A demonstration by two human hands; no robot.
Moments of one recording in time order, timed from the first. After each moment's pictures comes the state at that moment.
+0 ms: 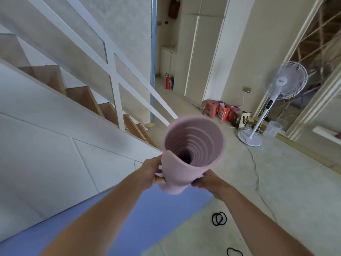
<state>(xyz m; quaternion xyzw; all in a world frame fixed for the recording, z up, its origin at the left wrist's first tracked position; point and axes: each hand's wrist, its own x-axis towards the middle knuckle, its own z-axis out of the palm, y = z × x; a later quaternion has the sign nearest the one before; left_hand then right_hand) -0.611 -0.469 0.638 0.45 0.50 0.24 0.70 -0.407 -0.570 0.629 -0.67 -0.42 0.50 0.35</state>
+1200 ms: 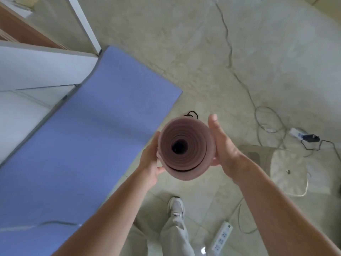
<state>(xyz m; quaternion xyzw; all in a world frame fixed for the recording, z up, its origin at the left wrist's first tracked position) -0.327 -0.465 0.197 0.28 0.55 0.05 0.78 -0.184 -0.570 0.266 -0.76 -0.03 0.54 0.35</state>
